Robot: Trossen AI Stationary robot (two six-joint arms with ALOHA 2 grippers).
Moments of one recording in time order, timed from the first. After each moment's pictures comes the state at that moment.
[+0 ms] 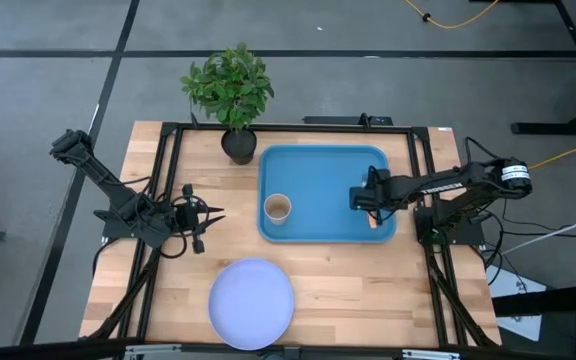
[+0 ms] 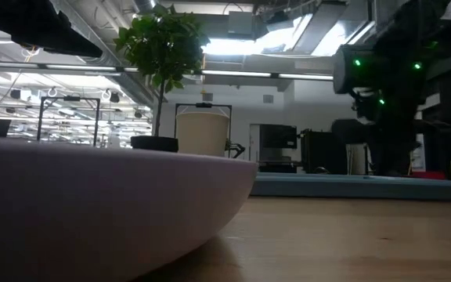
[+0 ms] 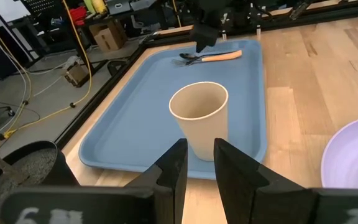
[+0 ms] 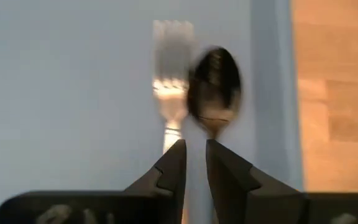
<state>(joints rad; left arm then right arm) -0.68 0.71 0.42 -0.20 -0.98 -0.21 -0.08 1.41 0.66 -0.78 0.51 1.44</state>
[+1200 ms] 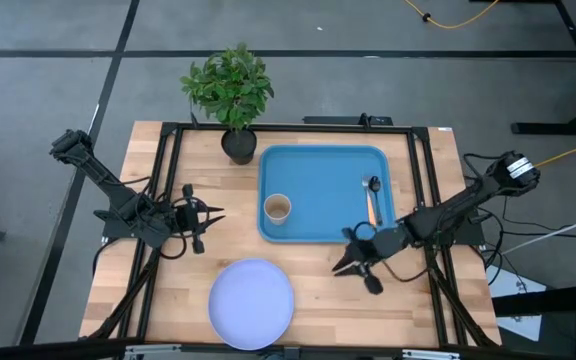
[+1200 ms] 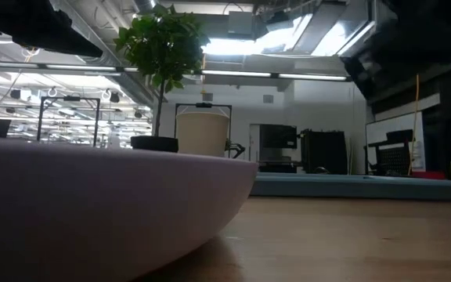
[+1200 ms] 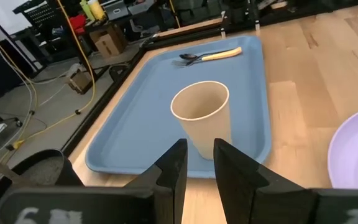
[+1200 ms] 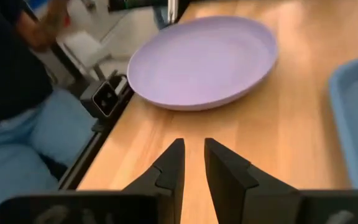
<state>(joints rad) -0.68 0.71 0.42 -0.20 -0.98 -0.14 0.47 1.29 0.47 0.40 0.01 0.29</state>
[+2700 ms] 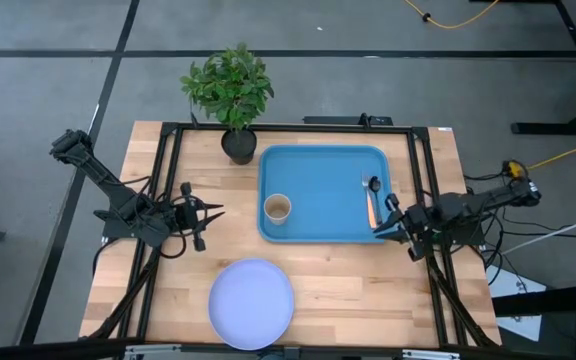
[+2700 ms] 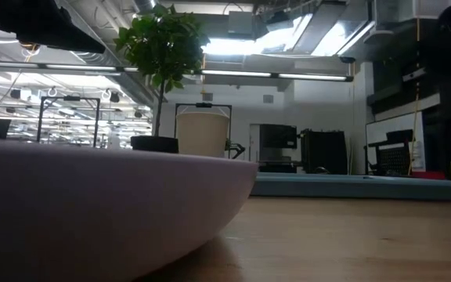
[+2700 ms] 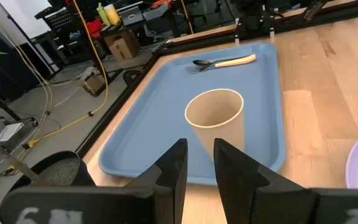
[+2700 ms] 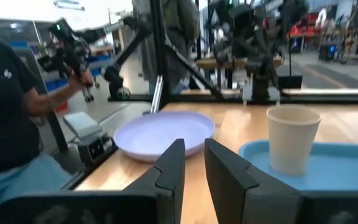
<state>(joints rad) -0.68 0.71 0.42 -0.17 -1.04 -0.12 0.31 0.04 0.01 0.06 -0.02 0.10</state>
